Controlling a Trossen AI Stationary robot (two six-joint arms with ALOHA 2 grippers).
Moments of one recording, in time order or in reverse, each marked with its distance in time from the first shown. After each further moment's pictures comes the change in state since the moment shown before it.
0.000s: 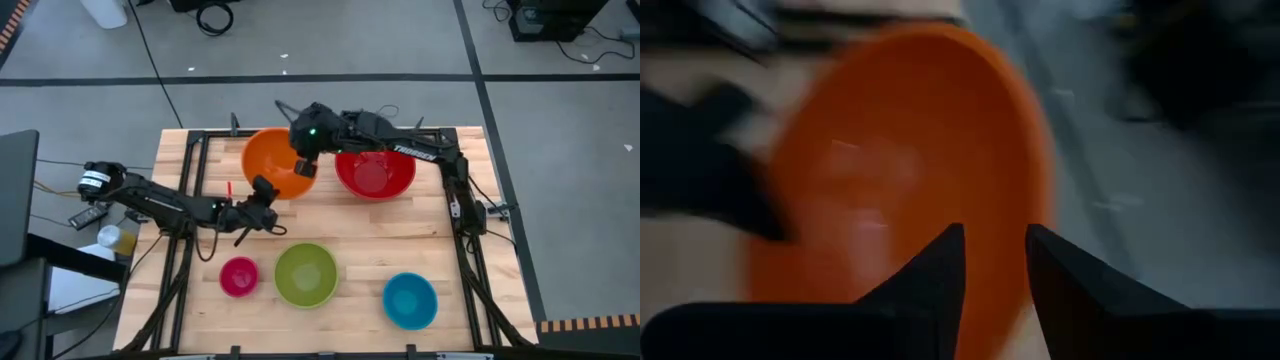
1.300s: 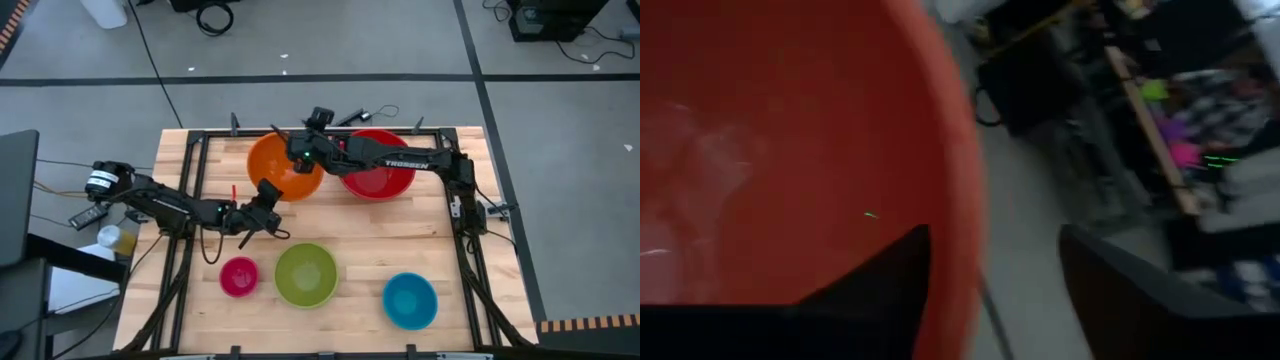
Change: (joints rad) left arm -0.015 0.072 0.000 0.094 -0.036 0.098; right arm 0.022 -0.064 -0.349 0.379 0.401 -0.210
